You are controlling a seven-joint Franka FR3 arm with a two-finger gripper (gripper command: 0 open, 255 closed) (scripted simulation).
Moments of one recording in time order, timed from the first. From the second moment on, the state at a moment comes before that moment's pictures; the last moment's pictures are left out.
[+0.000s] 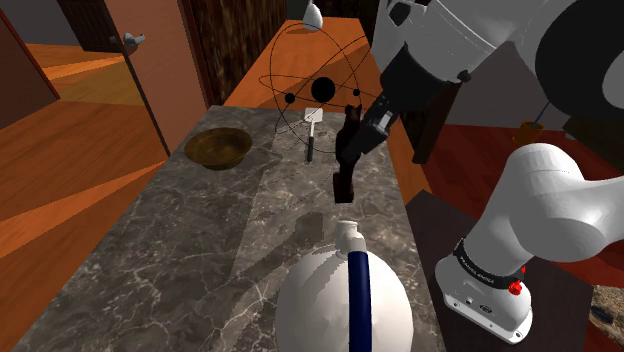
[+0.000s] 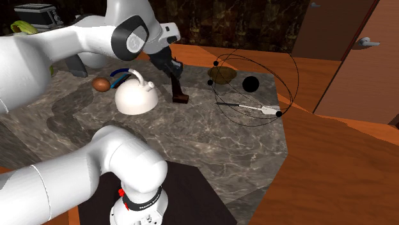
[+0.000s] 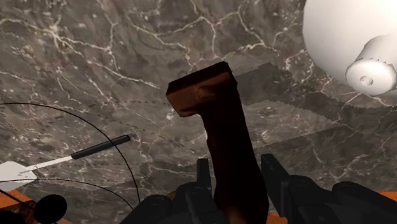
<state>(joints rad) 0.35 -1.12 0.32 -2.73 0.28 2.10 0.02</state>
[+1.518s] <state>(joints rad) 0.21 -0.65 0.32 -2.29 0.19 2.13 -0.01</state>
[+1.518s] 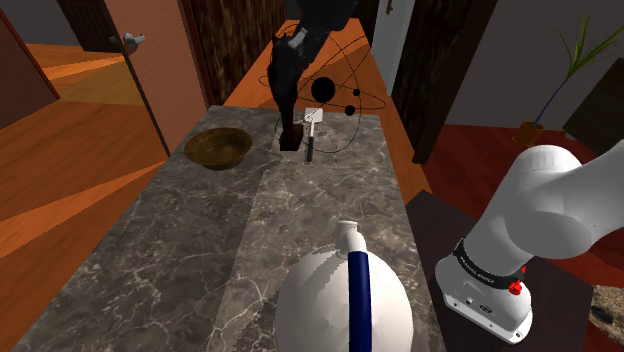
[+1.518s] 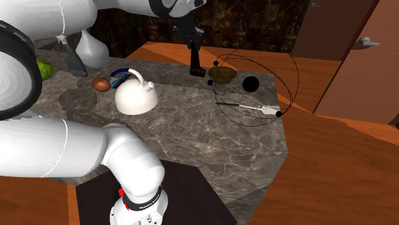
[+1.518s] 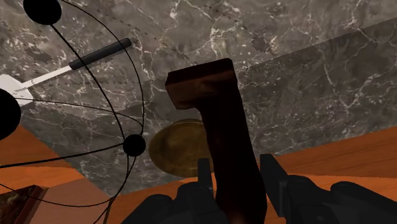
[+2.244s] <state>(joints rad) 0.11 -0.20 0.39 -1.87 0.06 2.16 0.03</state>
